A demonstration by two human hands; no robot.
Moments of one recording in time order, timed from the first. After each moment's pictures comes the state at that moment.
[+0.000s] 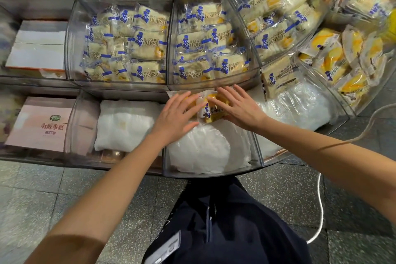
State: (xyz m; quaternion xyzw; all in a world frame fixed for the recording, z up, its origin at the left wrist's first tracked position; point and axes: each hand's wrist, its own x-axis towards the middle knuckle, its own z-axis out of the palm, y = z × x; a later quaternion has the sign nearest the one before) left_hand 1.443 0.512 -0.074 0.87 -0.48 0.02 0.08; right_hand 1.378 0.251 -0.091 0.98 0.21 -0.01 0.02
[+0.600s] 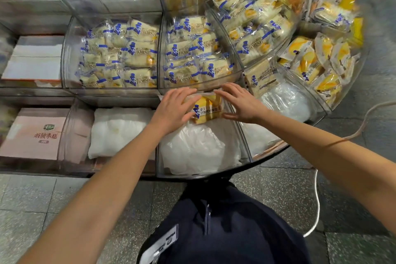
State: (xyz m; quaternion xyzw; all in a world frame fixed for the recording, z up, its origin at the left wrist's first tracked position) left_hand 1.452 0.485 -0.047 0.87 -0.49 0.03 0.06; right_hand 1.368 0.223 -0.054 0.98 0.12 -0.08 -0.16
